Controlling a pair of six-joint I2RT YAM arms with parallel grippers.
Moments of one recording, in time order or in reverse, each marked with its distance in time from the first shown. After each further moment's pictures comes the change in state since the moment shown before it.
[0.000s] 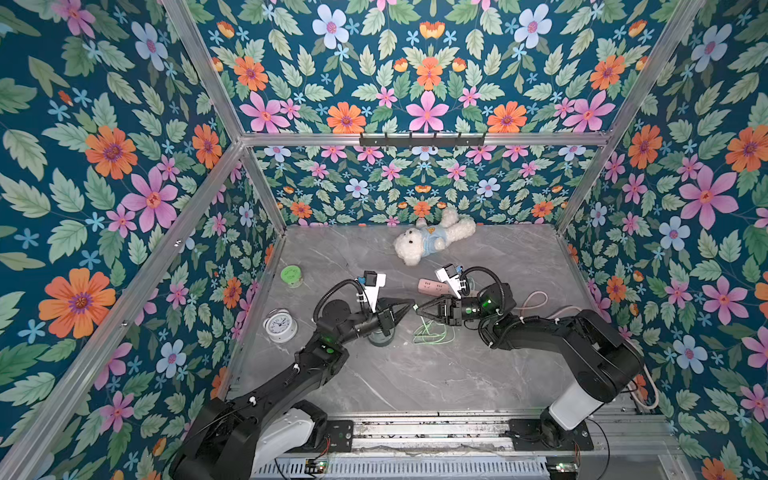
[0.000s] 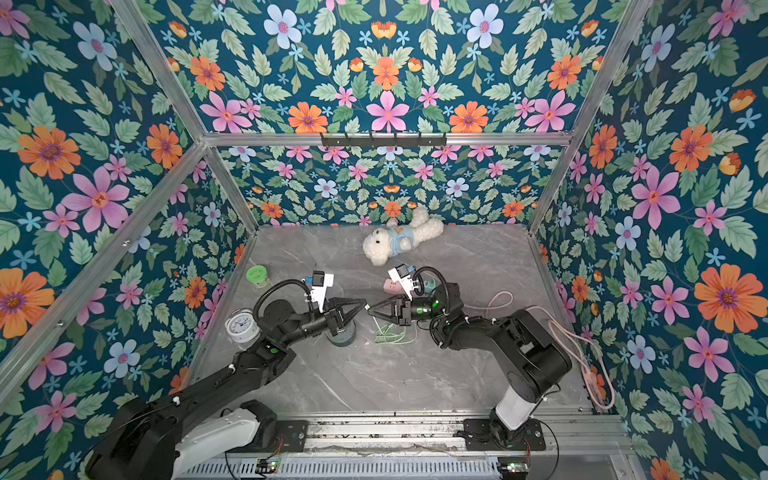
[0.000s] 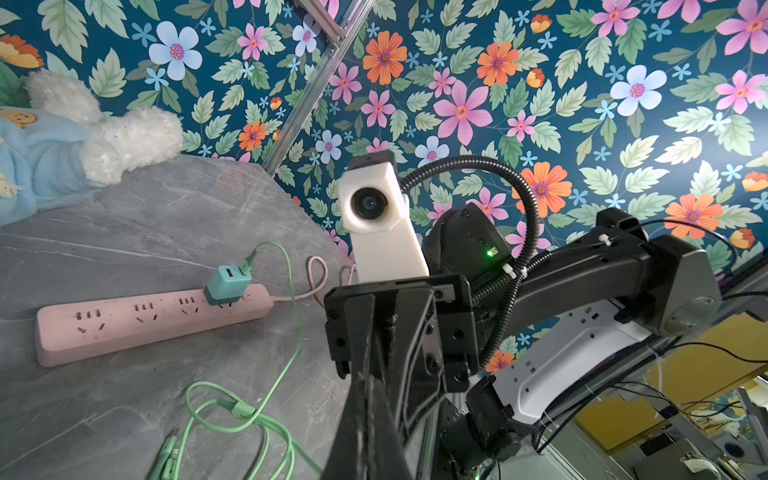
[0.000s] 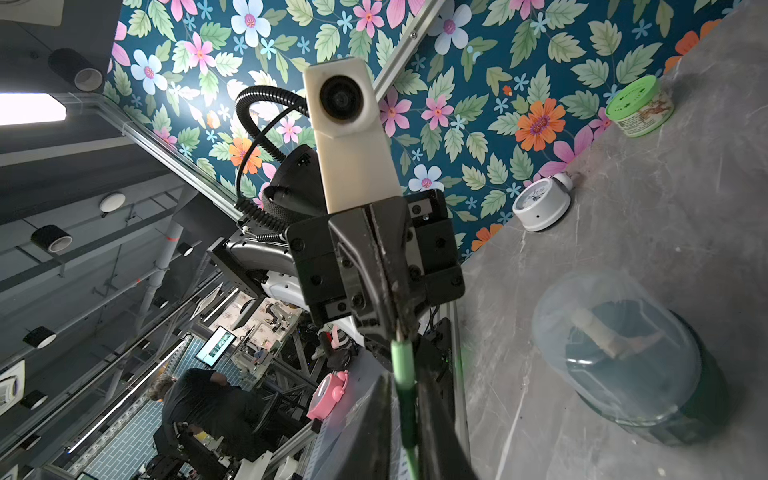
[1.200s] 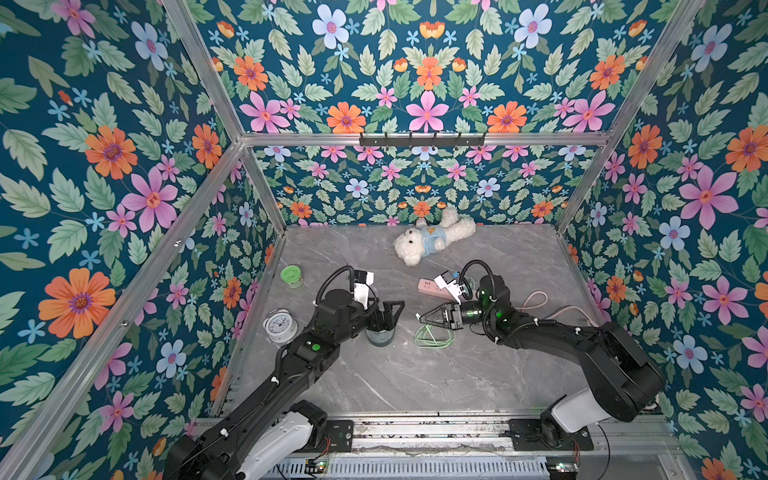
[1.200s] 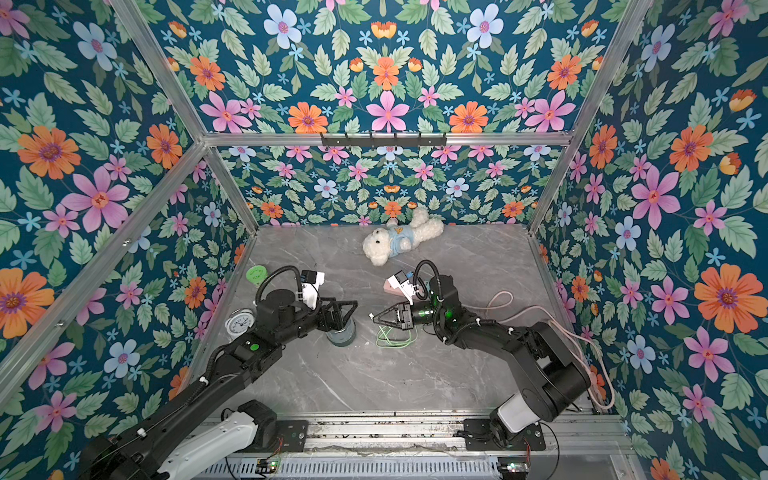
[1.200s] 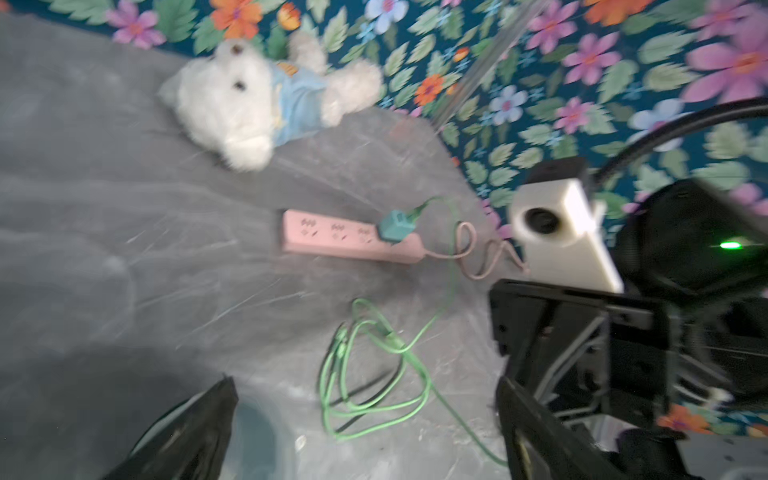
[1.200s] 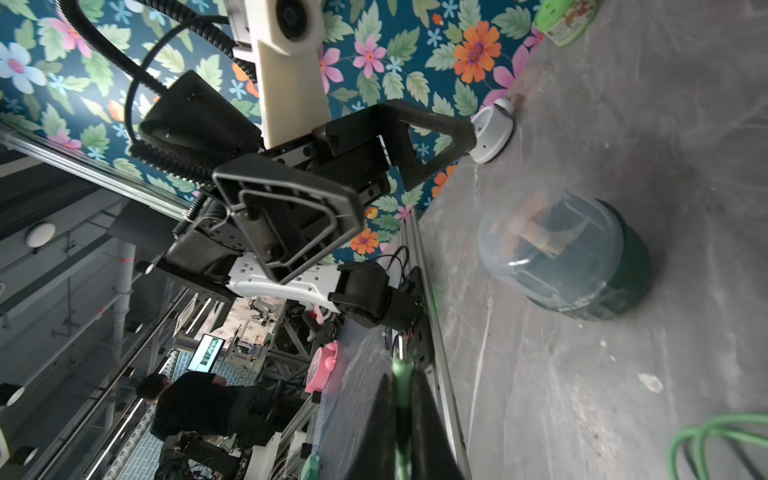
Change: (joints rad) left arm 0.020 -0.144 0.172 -0.819 -0.399 0.185; right arm -0.026 -0.156 0.021 -0.674 -0.006 -0.298
